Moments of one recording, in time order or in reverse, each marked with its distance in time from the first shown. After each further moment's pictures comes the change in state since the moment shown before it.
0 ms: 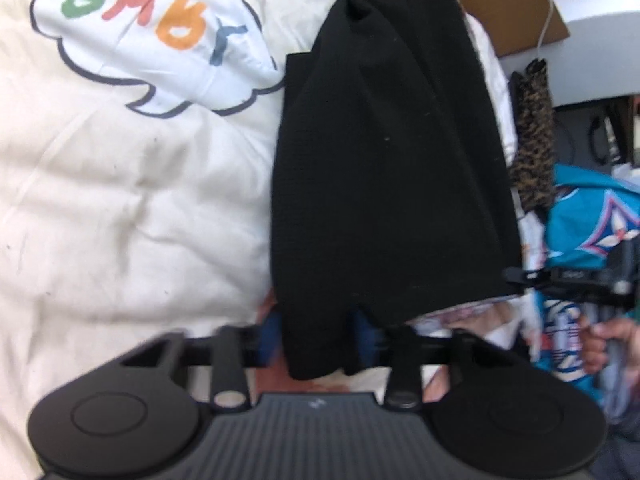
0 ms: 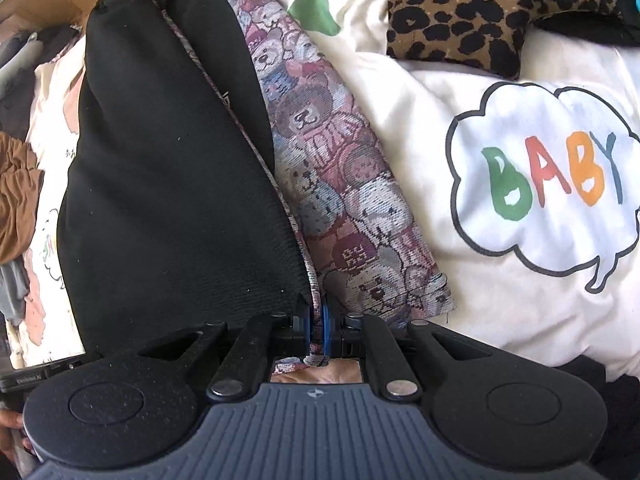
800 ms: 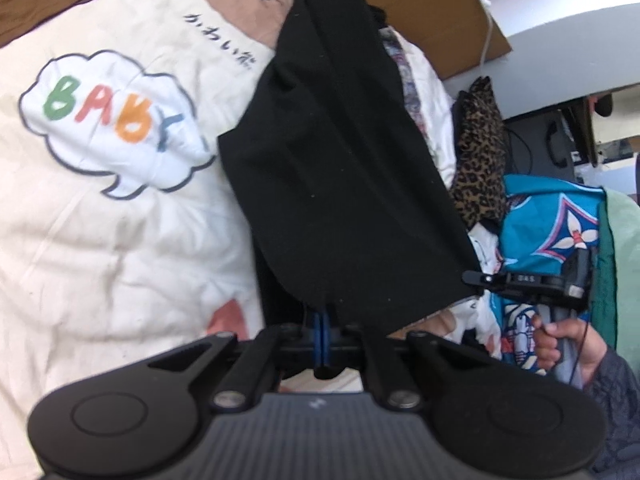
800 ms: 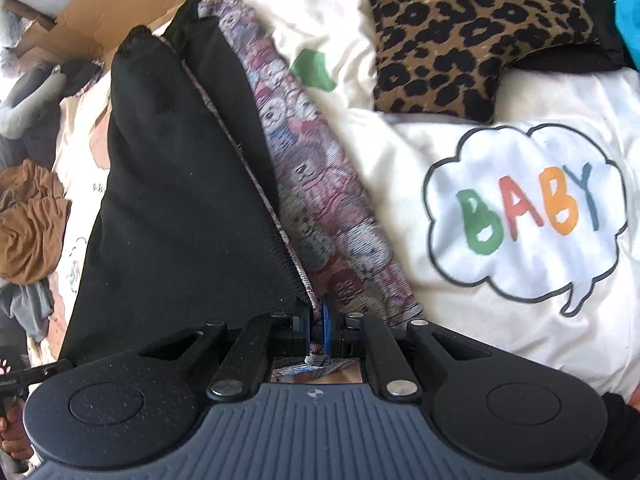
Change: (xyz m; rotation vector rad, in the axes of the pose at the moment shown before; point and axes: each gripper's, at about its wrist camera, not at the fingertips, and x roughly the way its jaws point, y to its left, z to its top) left arm -0.050 -0.045 0.004 0.094 -0.071 -0.045; right arm -0.037 -0.024 -0.001 0.026 -0.118 0.065
